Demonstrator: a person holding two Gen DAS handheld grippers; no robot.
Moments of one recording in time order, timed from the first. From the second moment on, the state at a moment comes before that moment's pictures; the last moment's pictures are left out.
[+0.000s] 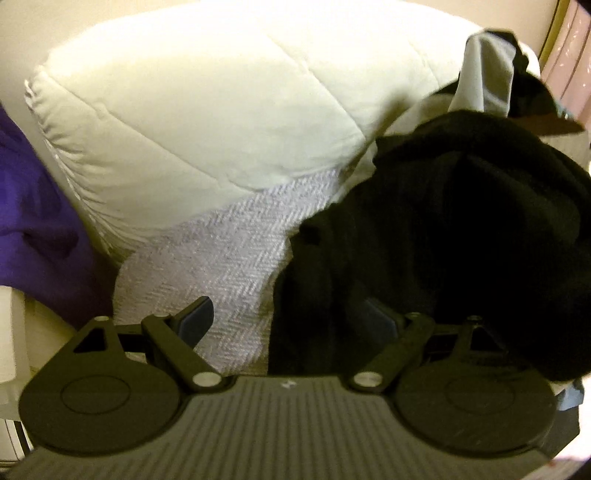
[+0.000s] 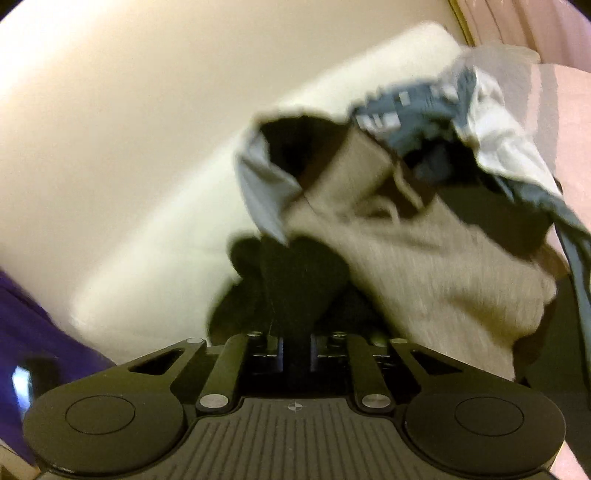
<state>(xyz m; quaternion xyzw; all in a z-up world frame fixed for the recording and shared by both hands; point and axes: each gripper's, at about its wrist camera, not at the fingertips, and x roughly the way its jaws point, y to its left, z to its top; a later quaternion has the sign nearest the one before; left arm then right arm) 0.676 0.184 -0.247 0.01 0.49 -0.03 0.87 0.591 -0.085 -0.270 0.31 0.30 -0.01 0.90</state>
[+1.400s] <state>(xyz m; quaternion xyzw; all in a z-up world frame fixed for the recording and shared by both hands) 0.199 -0.061 -0.072 0.14 0.38 -0.43 0.81 -0.029 -0.229 0.079 0.28 0.11 -0.42 0.86</state>
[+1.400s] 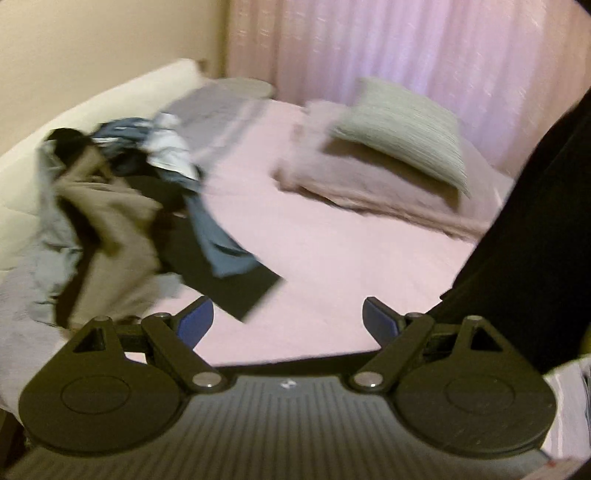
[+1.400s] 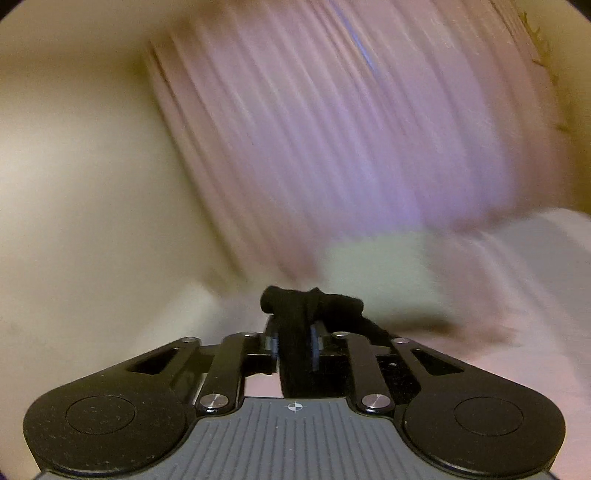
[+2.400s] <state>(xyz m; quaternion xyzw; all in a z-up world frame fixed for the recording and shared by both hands) -0.004 -0.060 -0.114 0.35 0.36 -0.58 0.65 -0.235 -0.077 -0.118 0.40 0.32 -0.50 0.70</state>
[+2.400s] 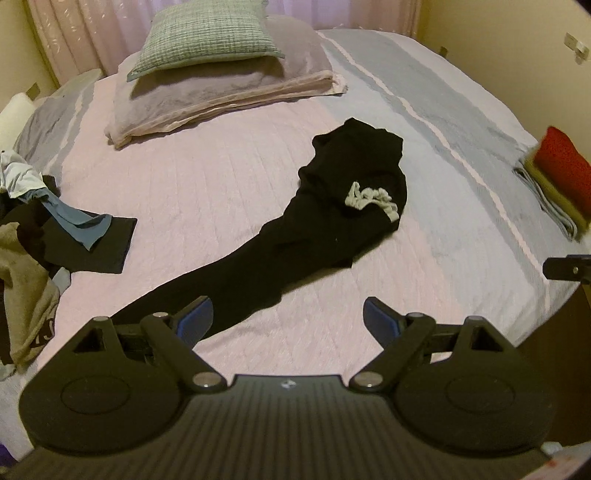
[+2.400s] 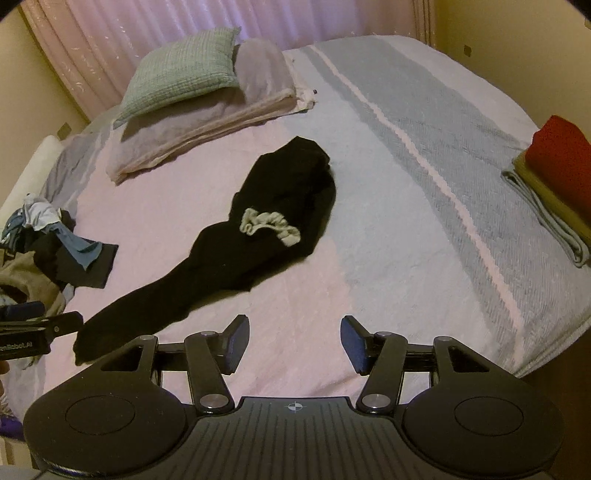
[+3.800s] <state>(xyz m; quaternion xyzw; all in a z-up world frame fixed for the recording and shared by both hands) -0.117 -0.074 -0.126 0.29 0.43 -0.42 0.75 -0.284 -0.169 -0.155 0.30 0.43 -0.31 0.80</state>
